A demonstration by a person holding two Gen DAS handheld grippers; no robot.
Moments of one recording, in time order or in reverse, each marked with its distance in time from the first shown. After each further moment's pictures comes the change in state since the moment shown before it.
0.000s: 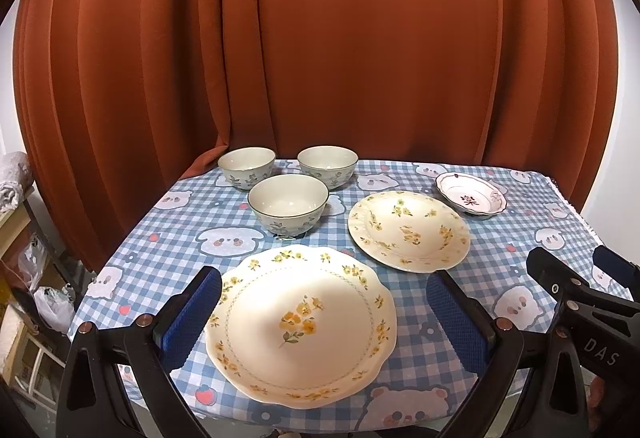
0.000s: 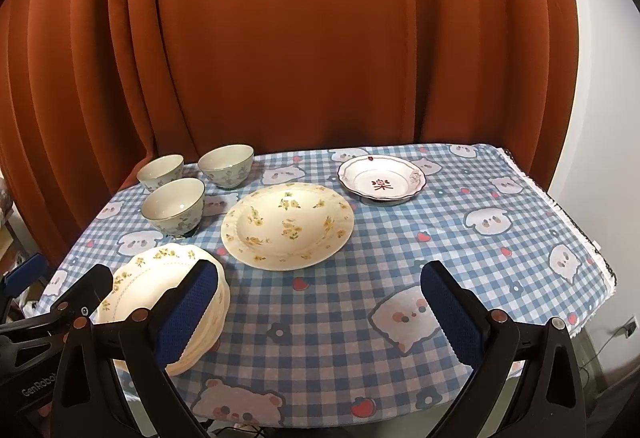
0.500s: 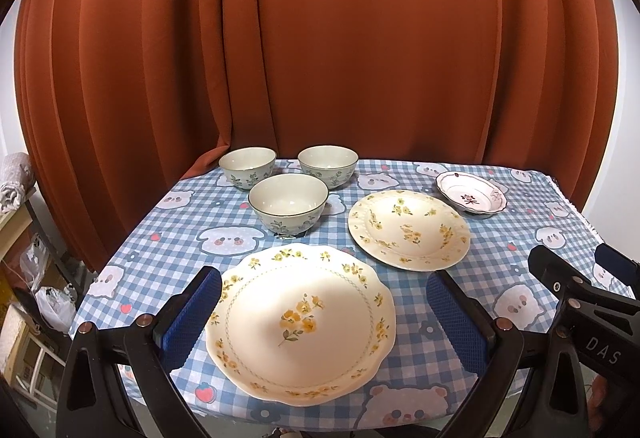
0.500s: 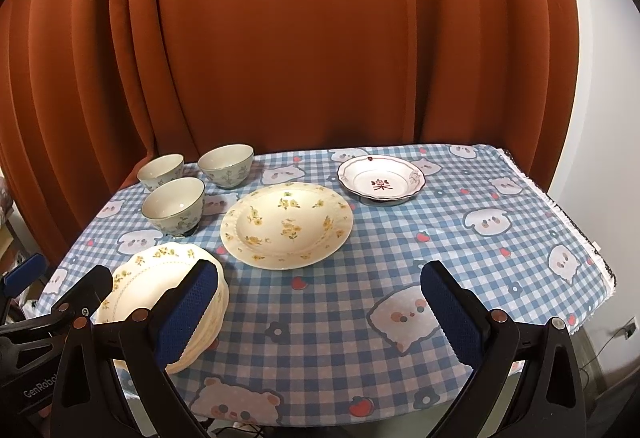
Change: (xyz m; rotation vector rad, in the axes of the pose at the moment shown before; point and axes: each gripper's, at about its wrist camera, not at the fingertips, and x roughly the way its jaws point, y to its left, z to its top) left arm 0.000 -0.004 0.002 0.006 0.004 0.005; right arm 0.000 -0.002 0.001 0.000 0.000 0.001
